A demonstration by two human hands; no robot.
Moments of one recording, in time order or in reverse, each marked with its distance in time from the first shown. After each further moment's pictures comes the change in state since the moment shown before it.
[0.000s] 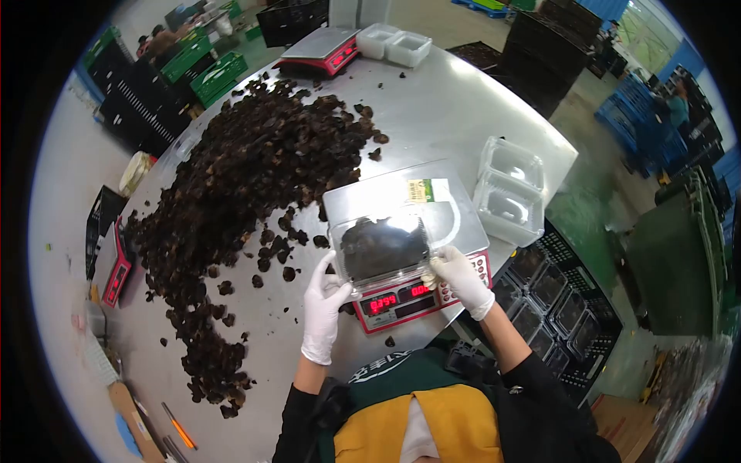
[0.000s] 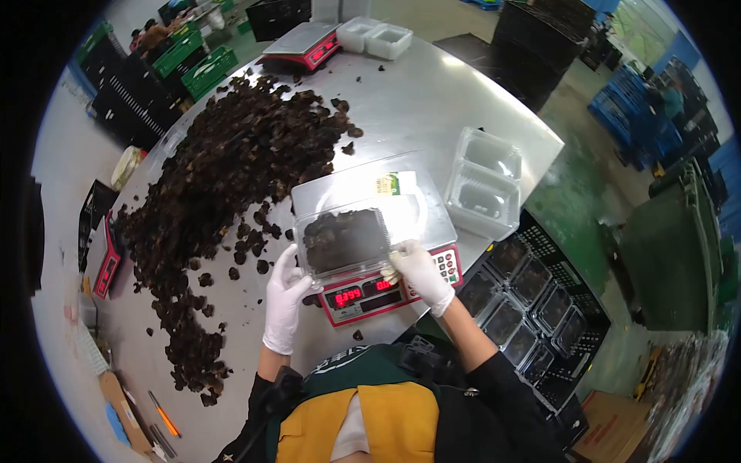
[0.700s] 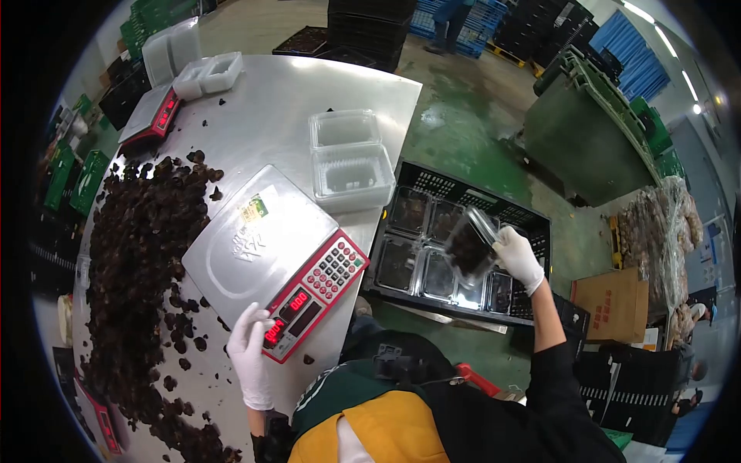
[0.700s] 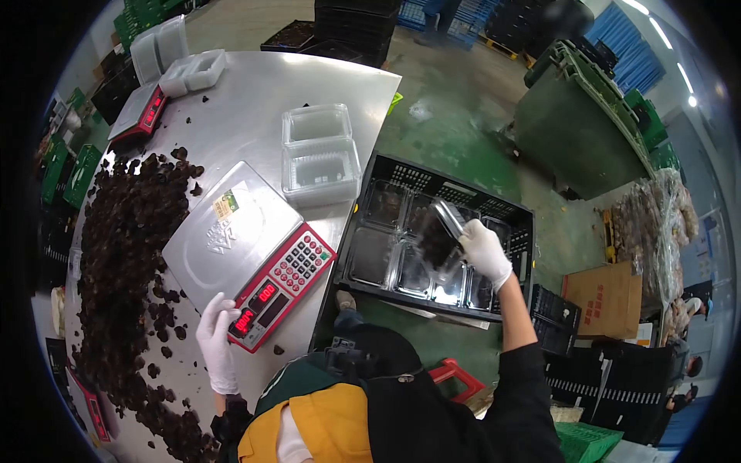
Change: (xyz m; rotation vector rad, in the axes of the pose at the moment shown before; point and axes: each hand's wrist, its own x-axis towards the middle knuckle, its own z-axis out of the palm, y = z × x) left_hand -0.014 -0.017 0.040 0.288 -0.275 0.065; right_hand -0.243 0.015 -0.226 -0.723 0.876 0.195
